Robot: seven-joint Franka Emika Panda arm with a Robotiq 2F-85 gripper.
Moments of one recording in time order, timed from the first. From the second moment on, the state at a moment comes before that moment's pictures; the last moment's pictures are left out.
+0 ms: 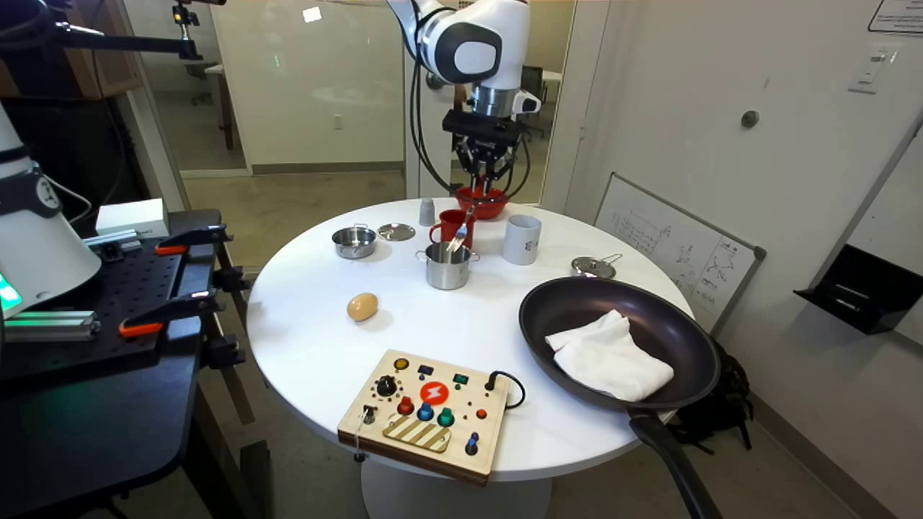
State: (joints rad) arm -0.05 0.77 0.16 -1.61 0.04 2.43 -0.73
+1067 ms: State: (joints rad) arm -0.09 0.59 0.07 -1.75 0.05 2.27 -0.32
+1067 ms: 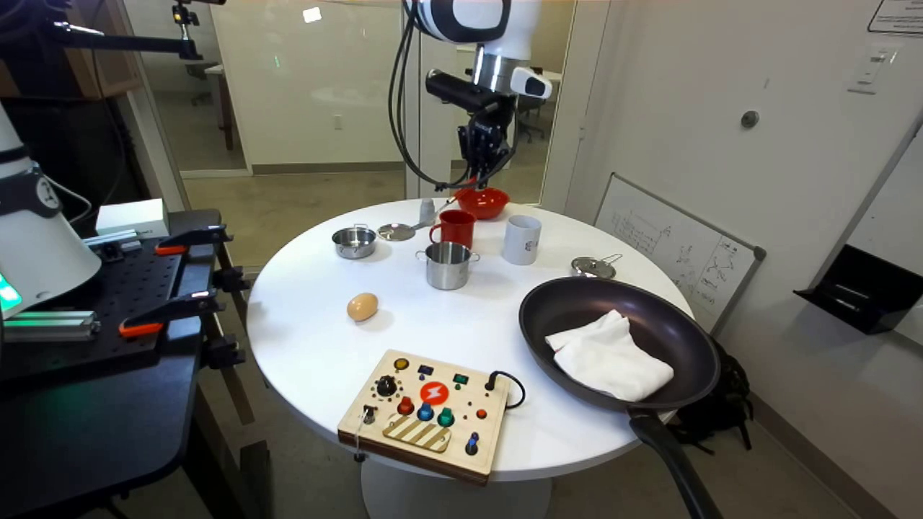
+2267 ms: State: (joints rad) arm -0.18 0.97 0.06 -1.36 0.06 2.13 -0.33
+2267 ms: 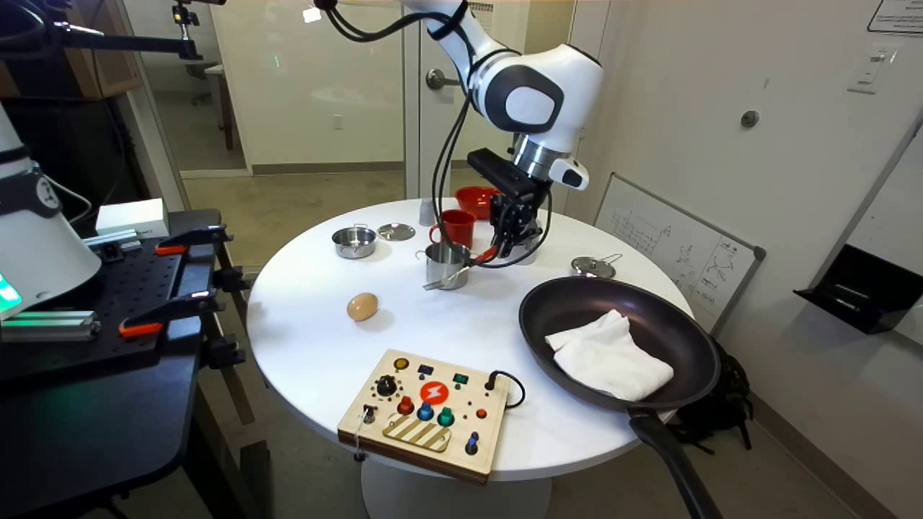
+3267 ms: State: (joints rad) arm -0.16 1.19 0.07 -1.09 0.05 1.95 -0.33
